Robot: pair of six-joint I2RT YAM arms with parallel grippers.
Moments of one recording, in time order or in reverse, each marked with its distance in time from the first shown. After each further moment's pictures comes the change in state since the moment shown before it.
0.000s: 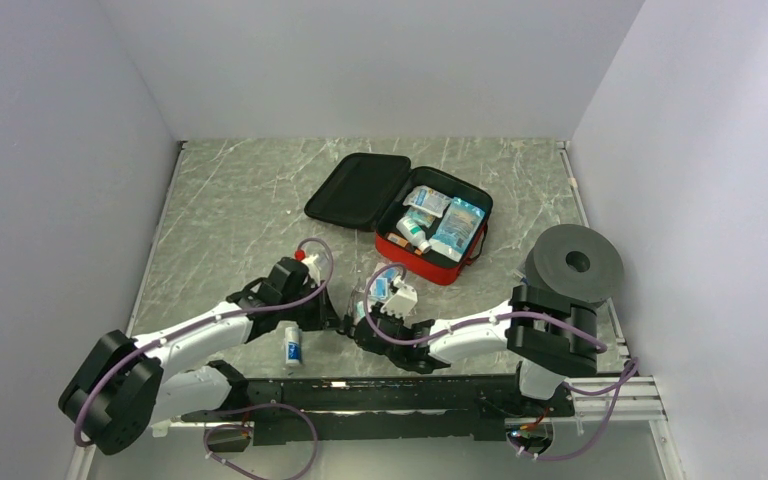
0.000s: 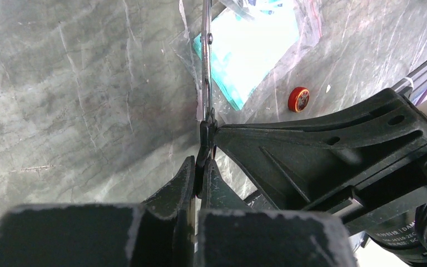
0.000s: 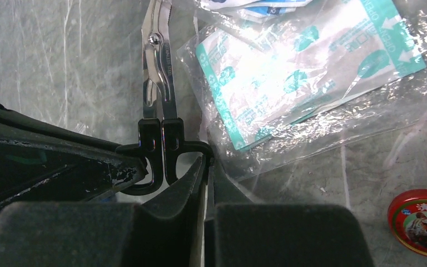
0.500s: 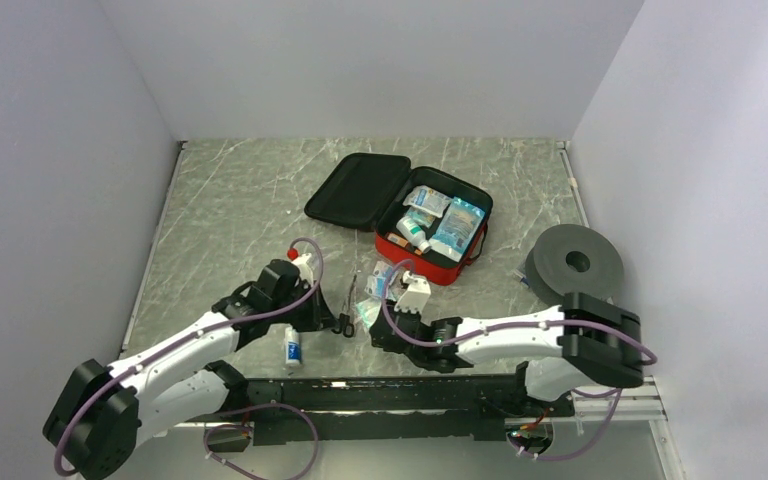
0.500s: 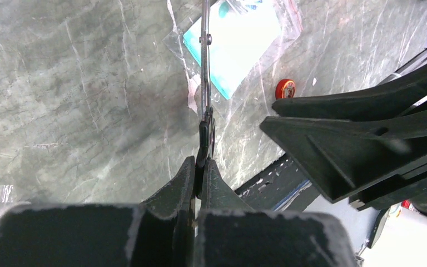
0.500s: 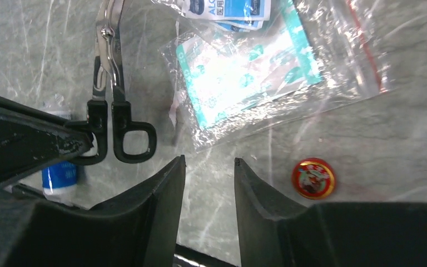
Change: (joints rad) left arm -0.002 -0.142 -0.007 -0.087 -0.016 0.010; right arm 0.000 -0.192 -0.032 -0.191 0.006 -0.168
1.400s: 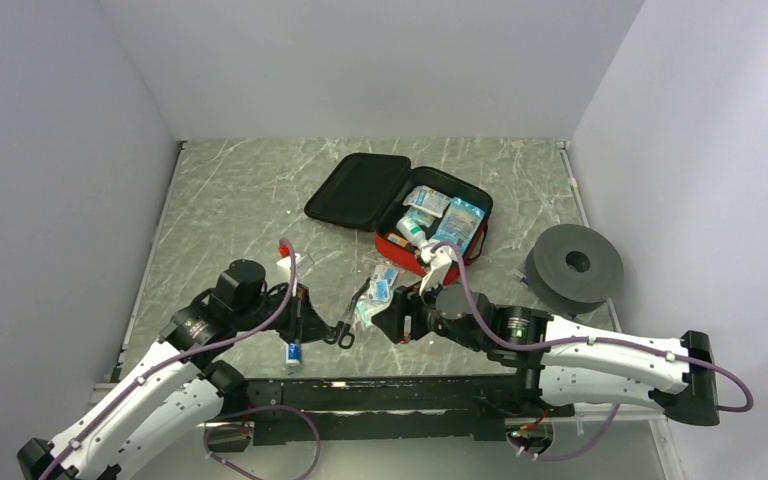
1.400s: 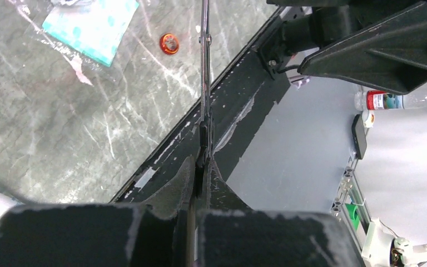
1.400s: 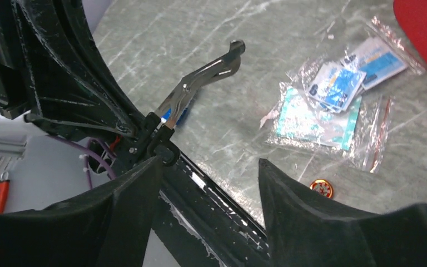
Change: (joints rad) left arm 0.000 -0.366 0.159 -0.340 0.253 0.195; right arm -0.050 -0.574 0.039 -0.152 -0.257 -0.568
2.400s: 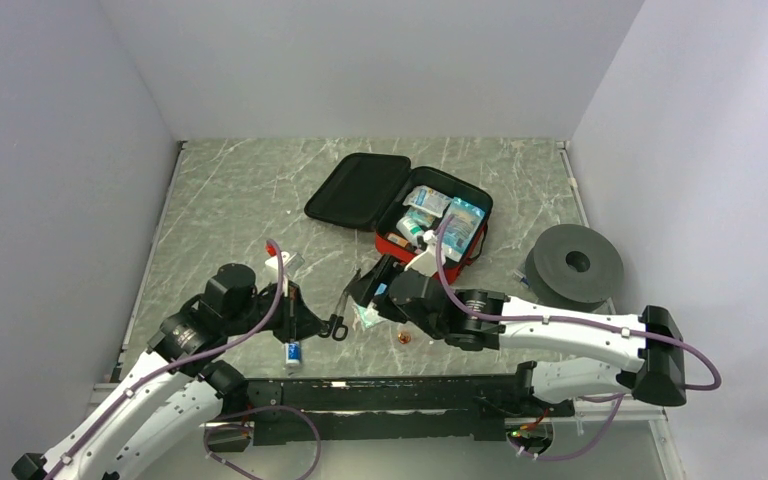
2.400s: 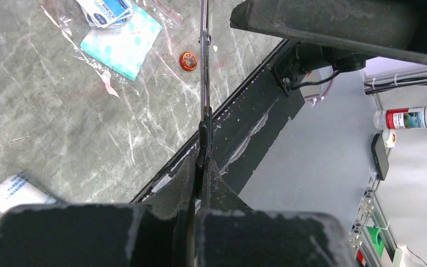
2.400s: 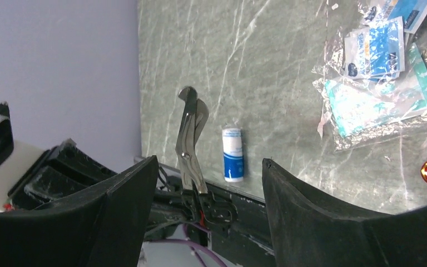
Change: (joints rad) left arm 0.000 -0.077 0.037 -0.053 -0.081 0.024; right arm -0.004 0.277 0.224 -0.080 0.183 0.634
